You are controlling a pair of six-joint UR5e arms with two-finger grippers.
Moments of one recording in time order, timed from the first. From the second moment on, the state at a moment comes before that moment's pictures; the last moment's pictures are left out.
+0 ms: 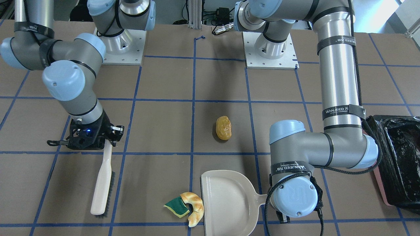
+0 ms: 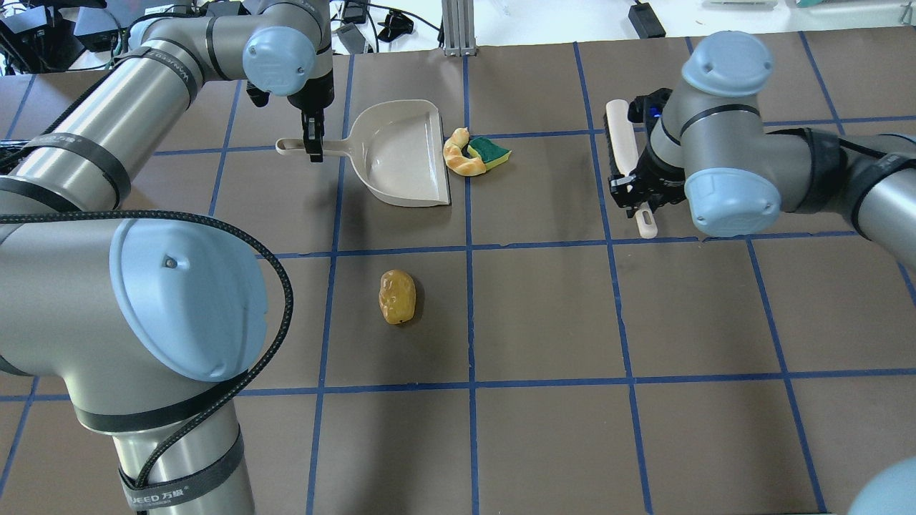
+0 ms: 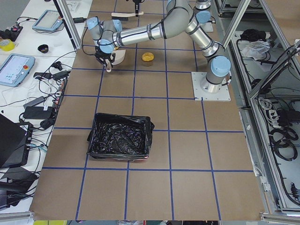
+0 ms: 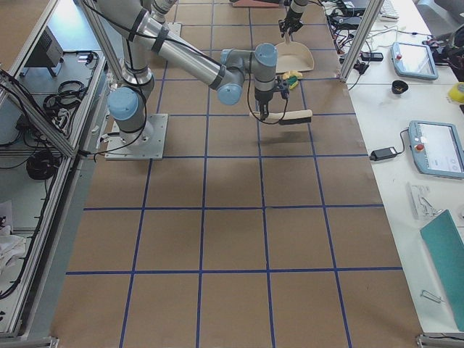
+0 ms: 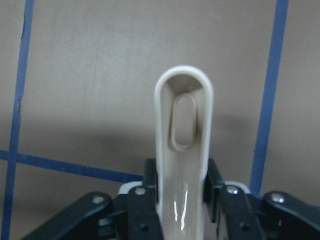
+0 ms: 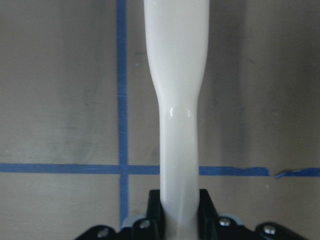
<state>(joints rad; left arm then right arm) -1.61 -2.37 -1.07 -1.45 1.78 -1.75 1.55 -1.31 1.87 -2.18 -1.57 -0.02</state>
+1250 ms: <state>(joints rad) -1.62 -2.37 -1.07 -1.45 1.81 -1.75 1.87 -1.08 1.66 -2.16 -1.46 0.43</state>
